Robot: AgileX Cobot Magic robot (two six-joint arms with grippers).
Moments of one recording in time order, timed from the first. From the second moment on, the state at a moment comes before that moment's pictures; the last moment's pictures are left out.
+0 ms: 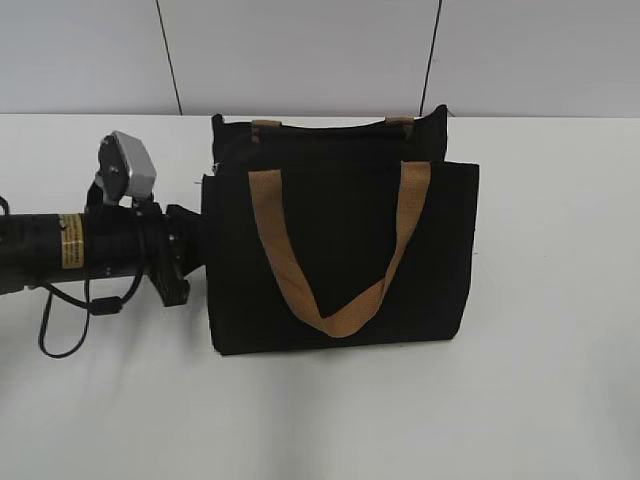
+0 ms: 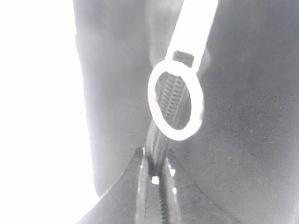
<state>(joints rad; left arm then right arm) -0.19 2.02 -0.74 1.06 -1.07 -0.33 -0.07 -0.01 -0.47 0.06 1.09 -0.17</state>
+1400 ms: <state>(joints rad) -0.14 1.52 -0.65 1.06 -0.72 -0.43 -0.07 0.33 -0.57 0.18 1.04 -0.13</state>
